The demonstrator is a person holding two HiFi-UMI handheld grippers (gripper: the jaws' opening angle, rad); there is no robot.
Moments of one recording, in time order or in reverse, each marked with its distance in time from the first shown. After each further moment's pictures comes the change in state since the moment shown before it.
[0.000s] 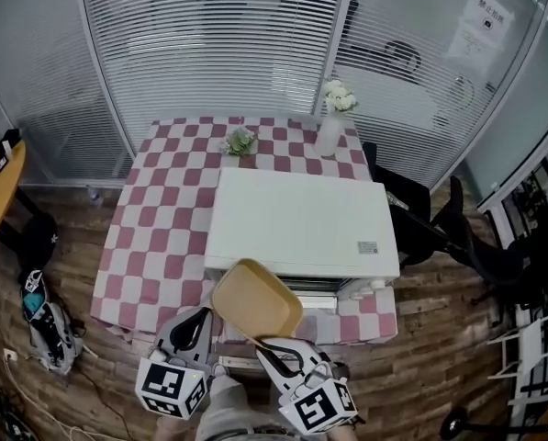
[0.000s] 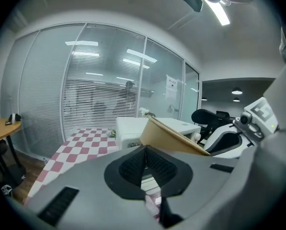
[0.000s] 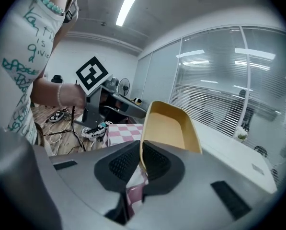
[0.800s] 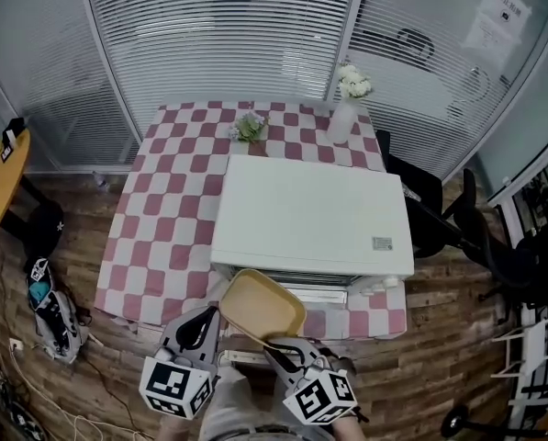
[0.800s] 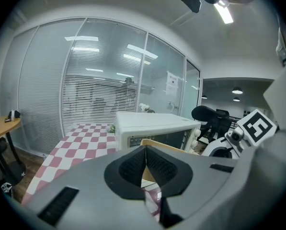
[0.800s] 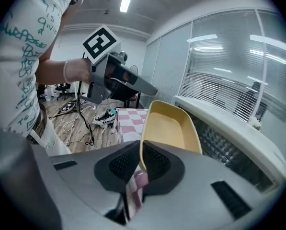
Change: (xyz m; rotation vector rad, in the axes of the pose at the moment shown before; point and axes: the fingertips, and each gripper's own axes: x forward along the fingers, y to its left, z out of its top) left arm 0.007 0.003 -0.016 -0.016 0.046 -0.008; right arm 0.028 0.020 -0.056 -0.026 0.144 0.133
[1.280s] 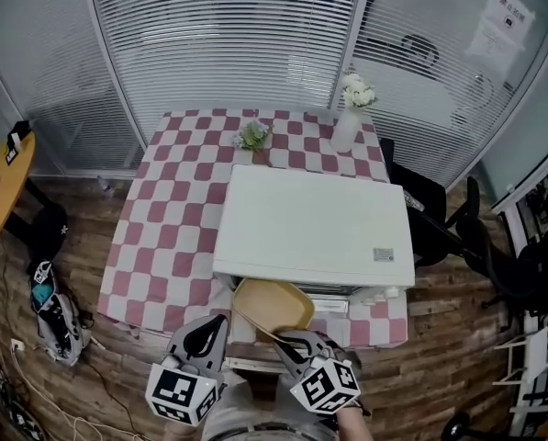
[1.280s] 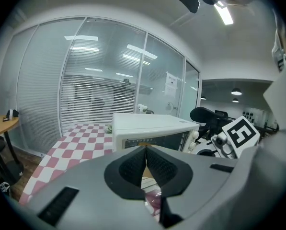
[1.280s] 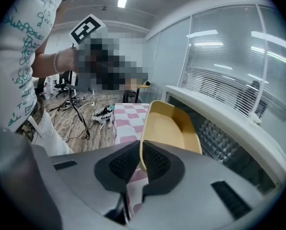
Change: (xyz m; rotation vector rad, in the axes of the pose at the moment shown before) left arm 0.005 -0.011 0.006 -0.006 -0.002 -0.012; right arm 0.016 -0.031 -0.030 -0.008 0.035 -0.001
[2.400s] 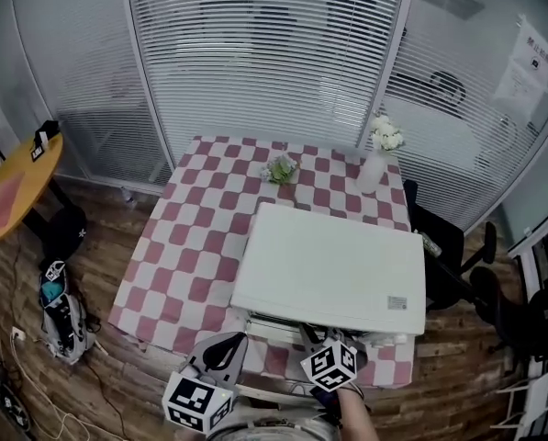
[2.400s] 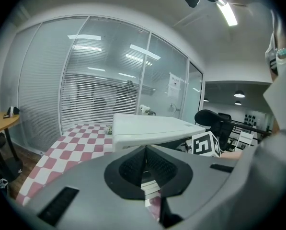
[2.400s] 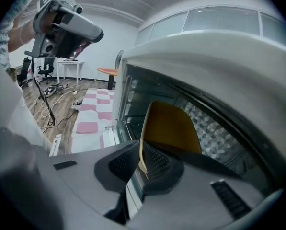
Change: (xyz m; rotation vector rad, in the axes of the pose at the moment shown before) left arm 0.027 0.006 0.013 -0.025 -0.010 0.013; right arm 0.069 -0.121 -0.047 -0.020 0.090 -0.178
